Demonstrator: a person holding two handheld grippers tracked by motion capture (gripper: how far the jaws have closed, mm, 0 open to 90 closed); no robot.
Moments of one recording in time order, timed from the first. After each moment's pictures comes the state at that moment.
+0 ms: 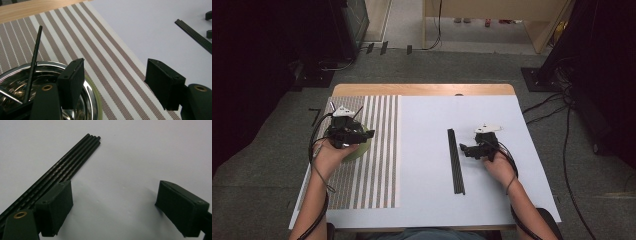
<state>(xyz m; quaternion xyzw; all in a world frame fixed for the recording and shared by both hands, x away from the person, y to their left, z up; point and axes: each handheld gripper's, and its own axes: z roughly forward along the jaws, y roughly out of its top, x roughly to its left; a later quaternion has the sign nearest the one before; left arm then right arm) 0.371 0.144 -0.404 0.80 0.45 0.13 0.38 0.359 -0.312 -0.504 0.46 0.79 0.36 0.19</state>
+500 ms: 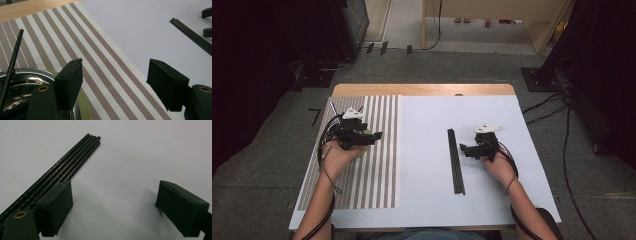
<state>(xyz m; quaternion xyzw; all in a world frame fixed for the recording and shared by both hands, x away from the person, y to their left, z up) 0.370 0.124 -0.413 0.81 0.44 0.13 0.38 0.359 -0.312 -0.504 0.46 0.79 0.36 0.19</state>
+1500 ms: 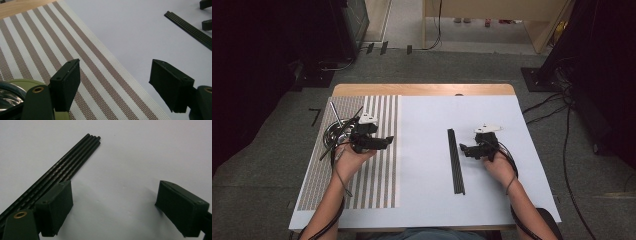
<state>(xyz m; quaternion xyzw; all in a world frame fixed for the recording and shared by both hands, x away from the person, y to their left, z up) 0.367 0.092 -0.427 0.82 0.41 0.14 0.37 0.359 -0.312 -0.504 0.46 0.79 0.36 0.19</state>
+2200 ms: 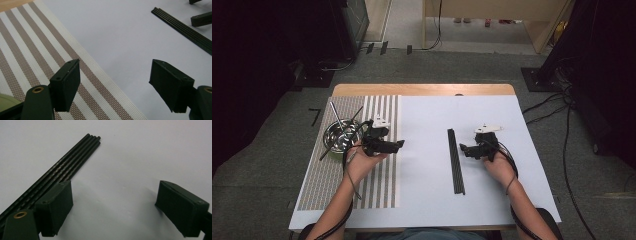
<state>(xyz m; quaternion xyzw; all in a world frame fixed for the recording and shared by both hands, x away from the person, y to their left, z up) 0.362 0.059 -0.439 0.83 0.39 0.13 0.37 0.359 -0.312 -0.504 0.46 0.79 0.36 0.19</state>
